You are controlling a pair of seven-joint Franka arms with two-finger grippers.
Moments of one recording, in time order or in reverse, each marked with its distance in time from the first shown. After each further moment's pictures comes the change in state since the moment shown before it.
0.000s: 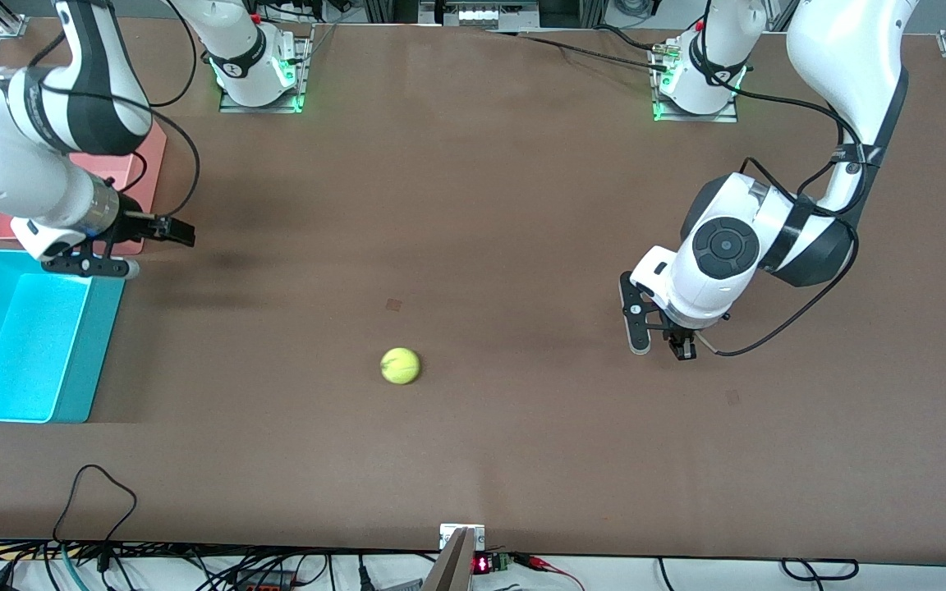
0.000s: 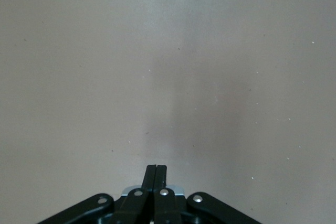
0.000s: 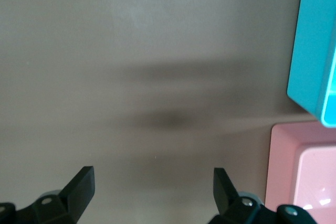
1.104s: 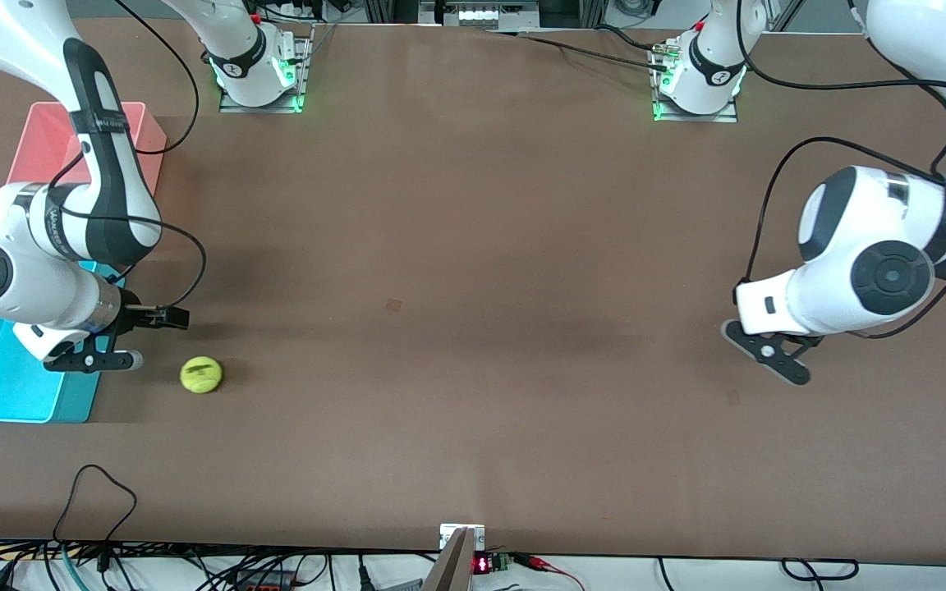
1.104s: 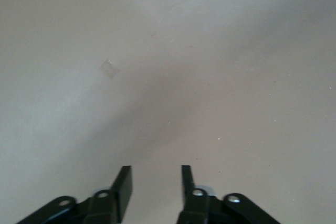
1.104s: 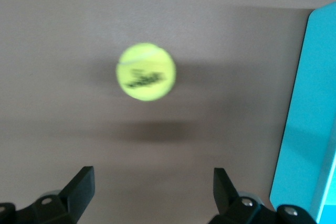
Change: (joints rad) left arm 0.175 -0.037 0.000 0.160 -0.096 -0.334 -0.574; right arm -0.034 0.382 -0.006 0.360 -0.022 0.097 -0.121
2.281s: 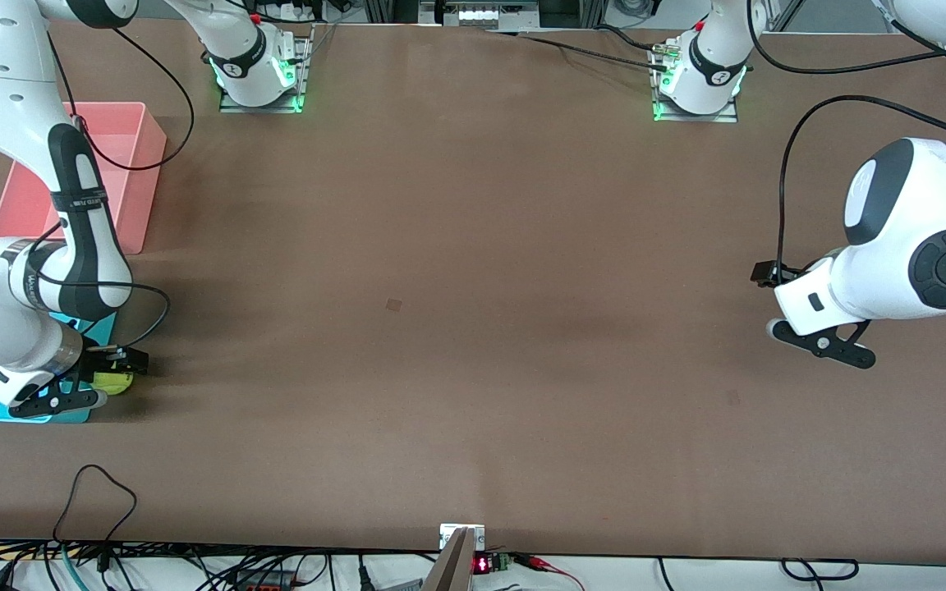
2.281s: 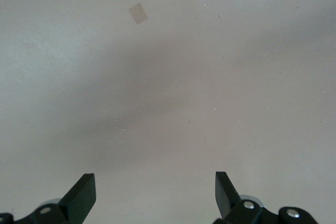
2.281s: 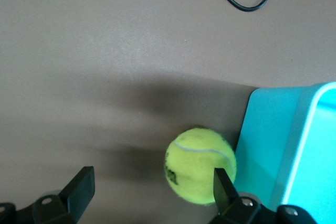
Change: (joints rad) left arm 0.017 -0.023 -0.010 0.101 -0.001 -0.216 -0.210; right arm -0.135 0.243 -0.005 0.173 -0.001 0.213 -0.277
